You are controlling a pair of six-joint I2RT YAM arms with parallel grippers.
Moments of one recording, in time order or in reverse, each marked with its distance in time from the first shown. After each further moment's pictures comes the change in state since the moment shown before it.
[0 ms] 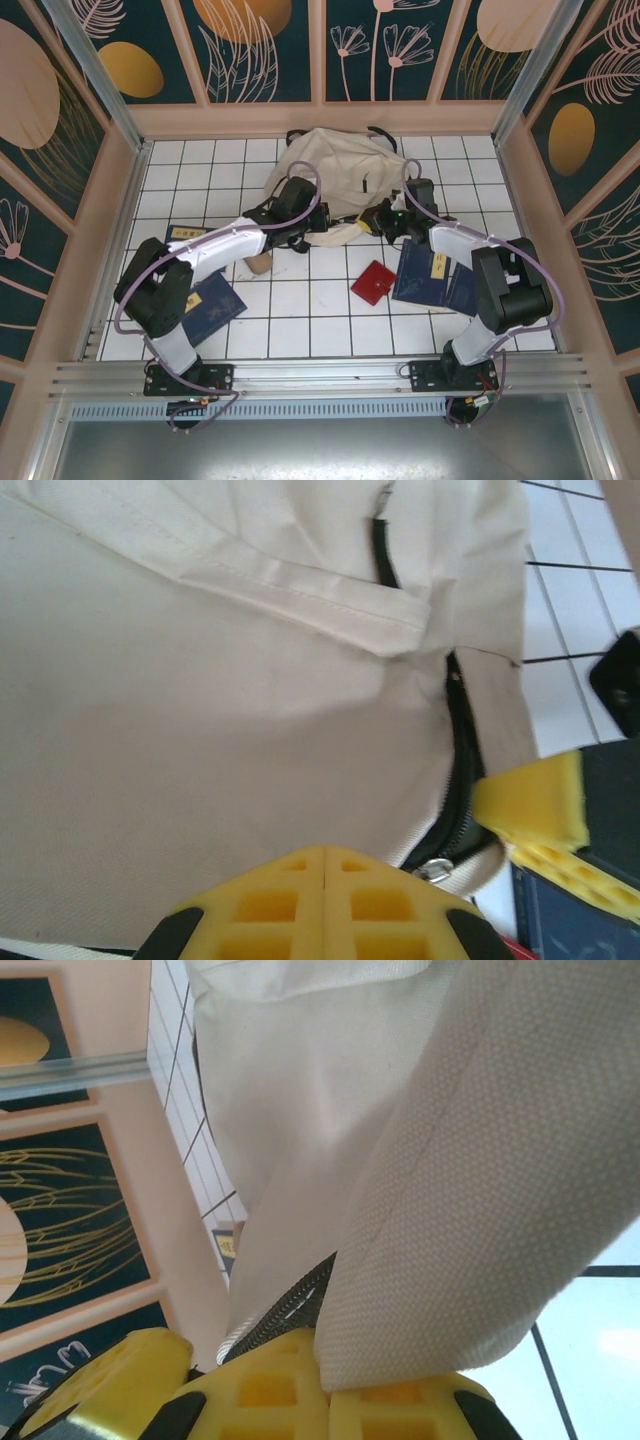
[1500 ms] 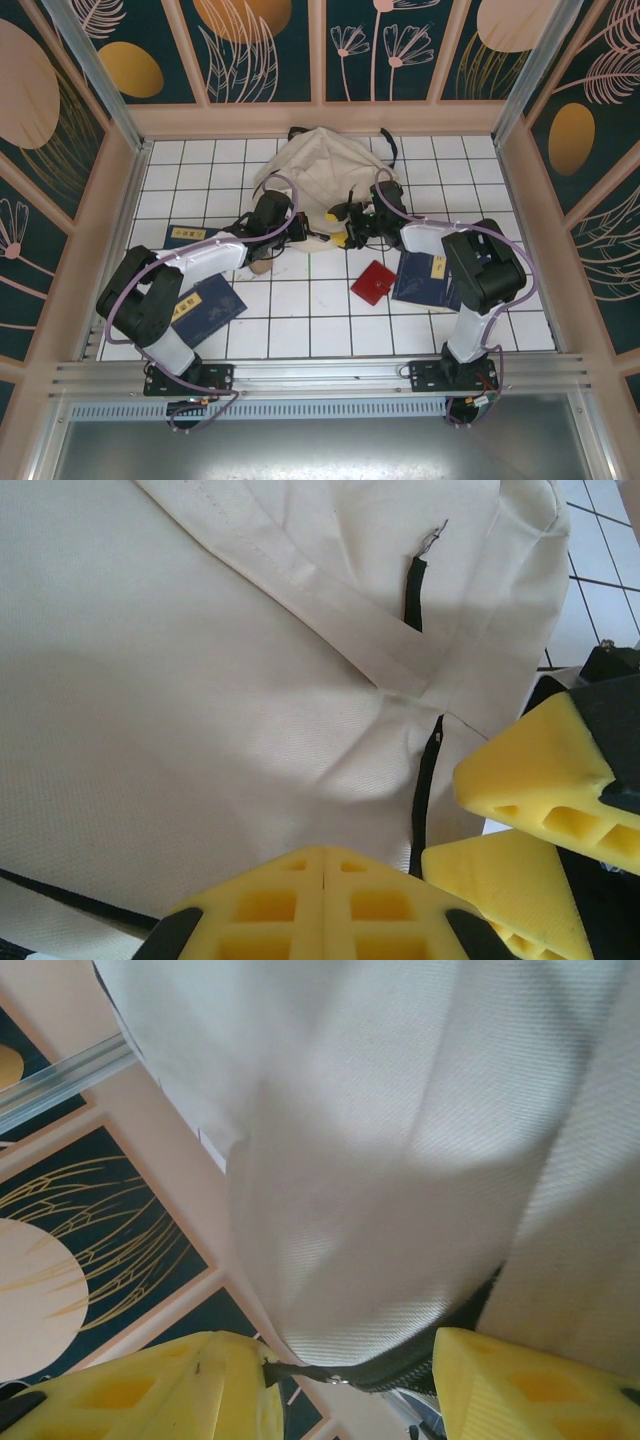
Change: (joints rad) left arm 0.087 -0.080 -0.240 0.182 0.035 -0.005; right arm 0.176 0.171 0.074 0.145 -0.018 0.438
